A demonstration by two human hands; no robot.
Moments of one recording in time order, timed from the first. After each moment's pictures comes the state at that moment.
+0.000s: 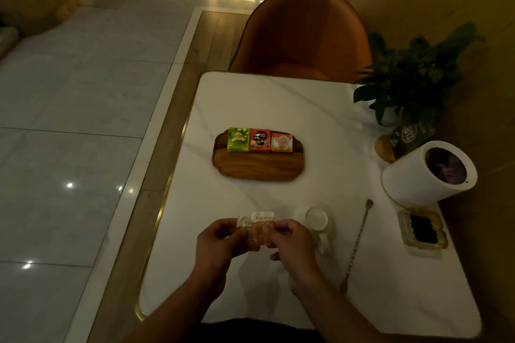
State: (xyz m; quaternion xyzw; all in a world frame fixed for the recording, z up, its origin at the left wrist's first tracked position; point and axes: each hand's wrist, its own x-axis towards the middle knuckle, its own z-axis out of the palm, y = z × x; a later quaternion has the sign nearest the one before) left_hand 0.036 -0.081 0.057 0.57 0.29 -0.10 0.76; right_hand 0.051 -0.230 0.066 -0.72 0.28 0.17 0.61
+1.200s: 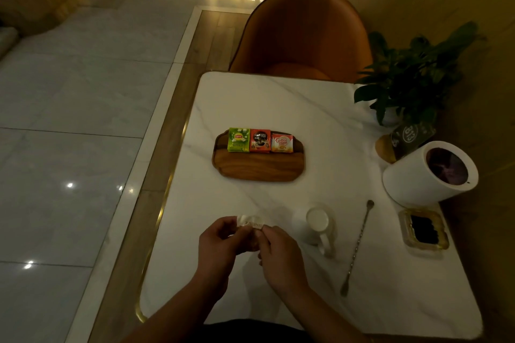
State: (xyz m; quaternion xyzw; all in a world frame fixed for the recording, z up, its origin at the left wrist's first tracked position) left_hand 0.036 -0.085 0.061 0.59 0.26 -0.08 0.76; right_hand 0.035 -0.214 0.056 -0.89 0.06 0.13 0.44
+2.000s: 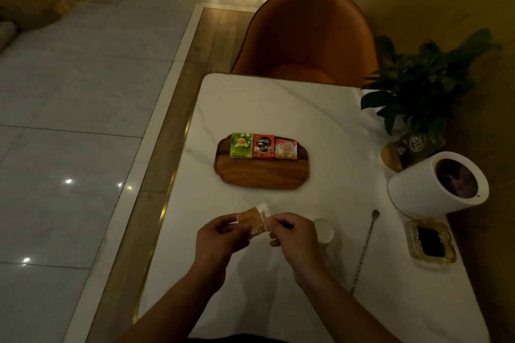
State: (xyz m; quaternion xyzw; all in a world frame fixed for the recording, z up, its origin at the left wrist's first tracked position) left_hand 0.071 -0.071 0.059 0.61 0.32 -0.12 0.72; right_hand 0.089 -0.229 0.060 -0.79 0.18 0.12 0.58
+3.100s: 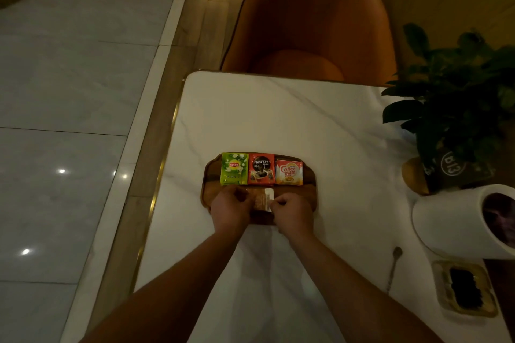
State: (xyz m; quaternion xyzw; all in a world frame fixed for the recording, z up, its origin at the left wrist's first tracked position) left_hand 0.260 -0.096 -0.022 0.85 0.26 -0.08 0.45; right_hand 0.262 -0.225 -0.024 -0.89 0.22 0.16 0.36
